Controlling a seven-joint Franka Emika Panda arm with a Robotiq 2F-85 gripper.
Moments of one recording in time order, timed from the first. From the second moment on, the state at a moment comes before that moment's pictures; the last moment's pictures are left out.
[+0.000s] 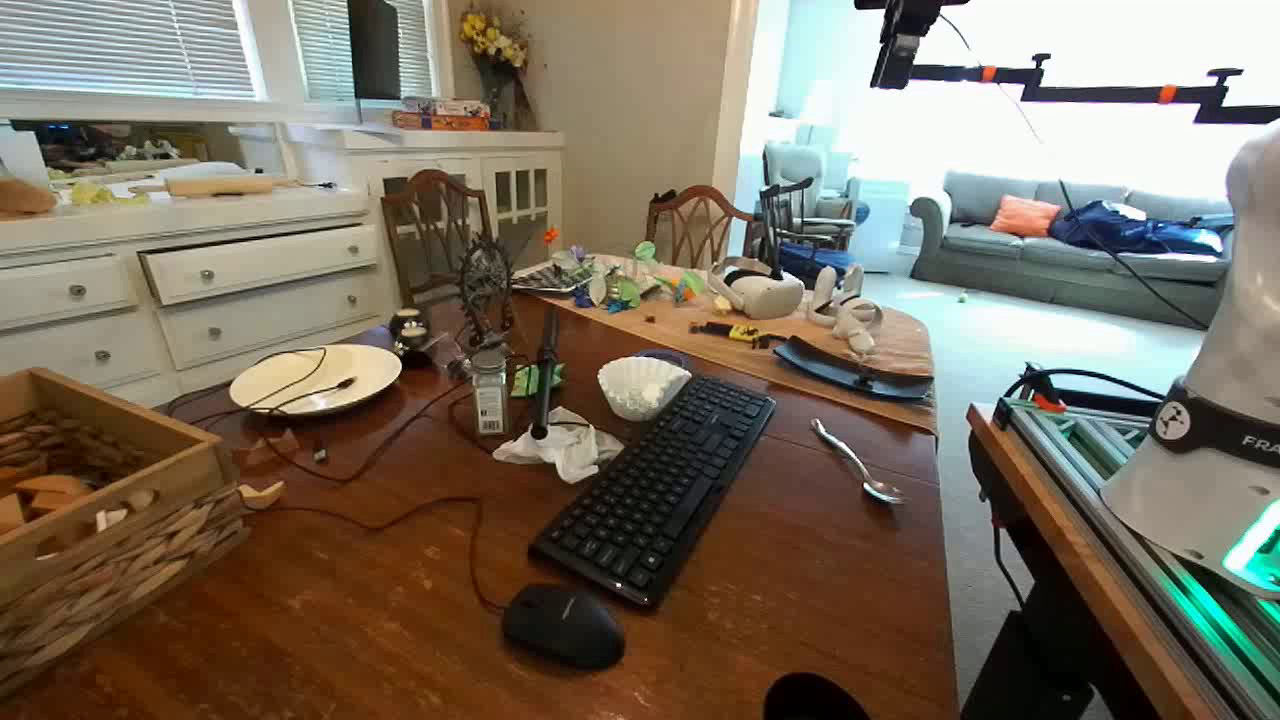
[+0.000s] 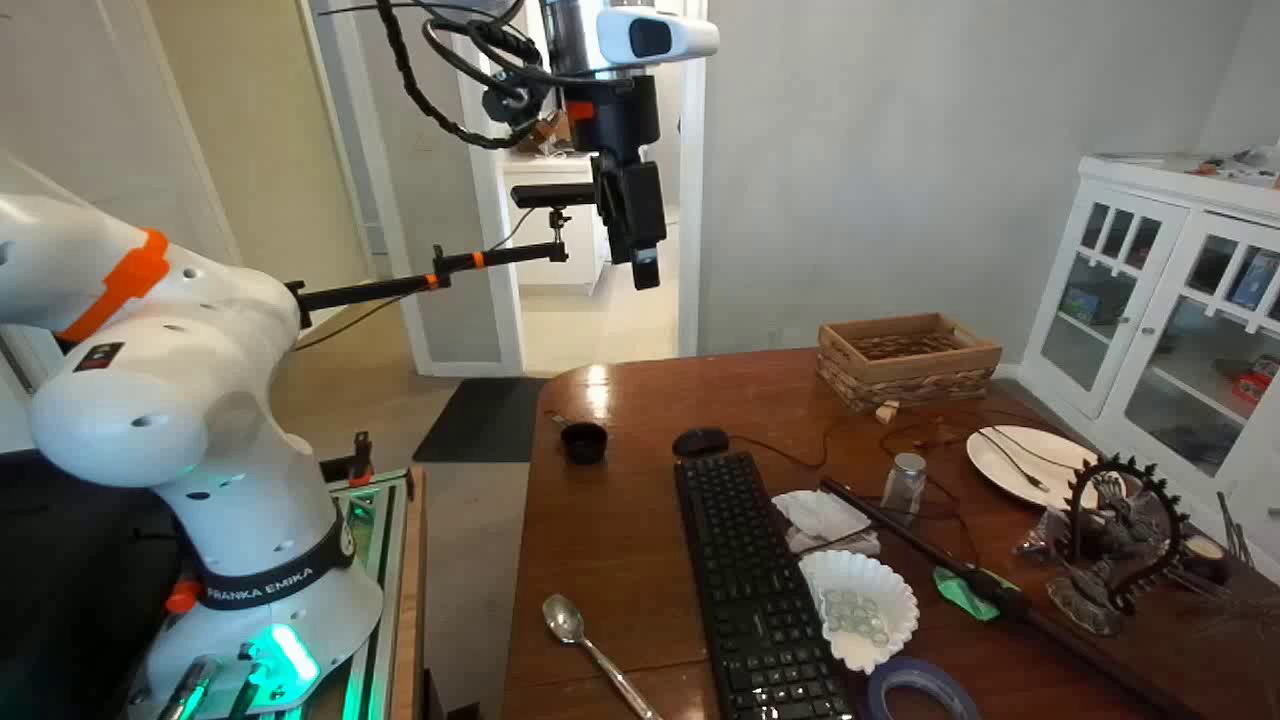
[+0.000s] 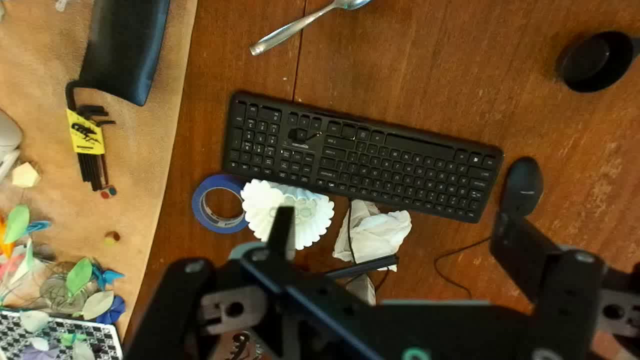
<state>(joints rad) -0.06 -0.70 -0.02 -2.46 -0.08 1.87 -0.01</state>
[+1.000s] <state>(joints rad) -0.02 -0.56 -0.03 -2.46 0.01 2.03 -0.02</state>
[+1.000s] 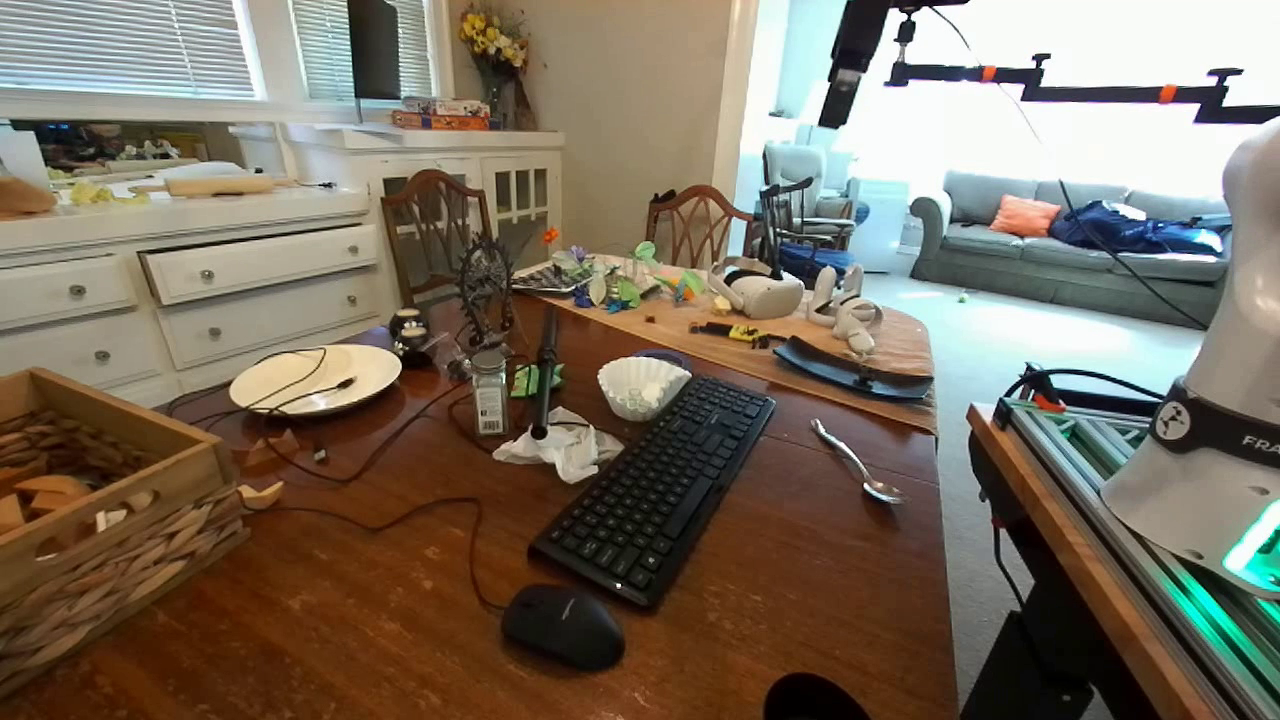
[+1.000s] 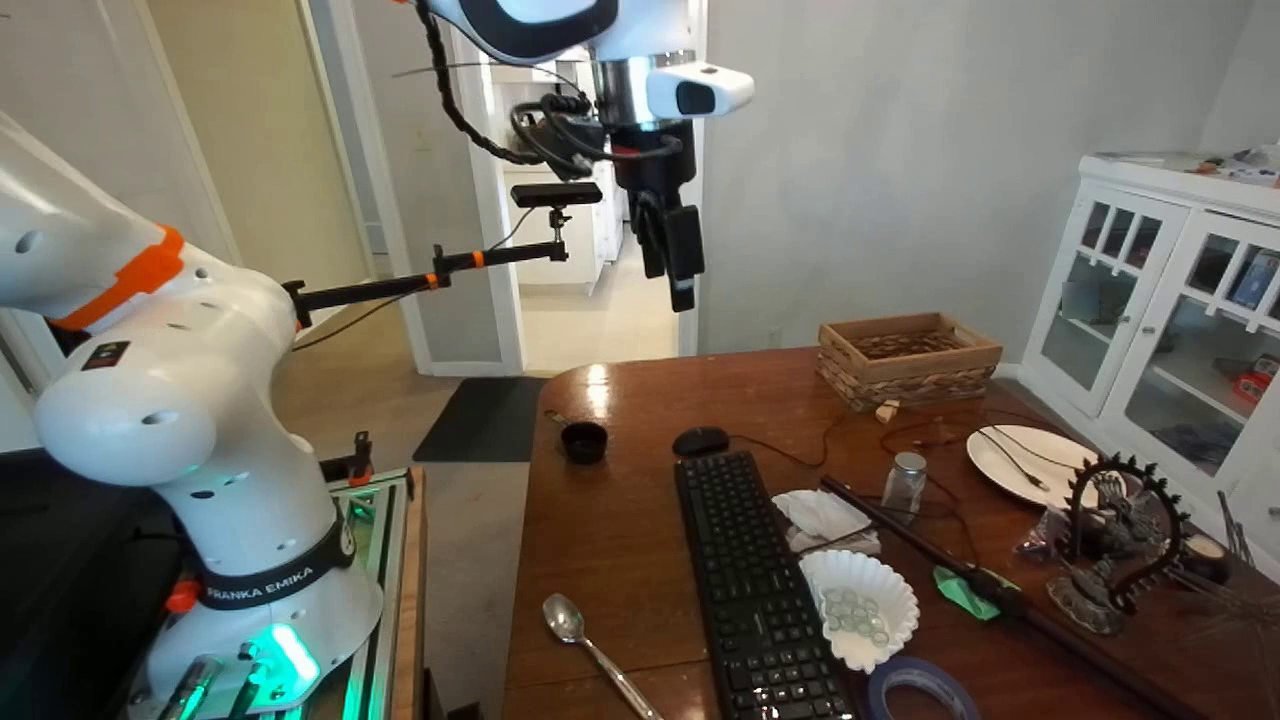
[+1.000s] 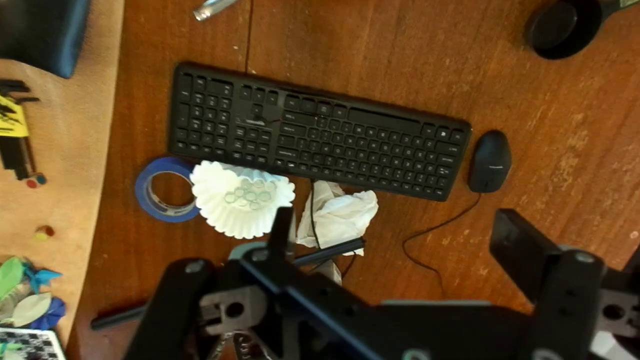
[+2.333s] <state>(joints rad) 0.21 0.36 0.11 -1.76 -0.07 2.03 0.27</state>
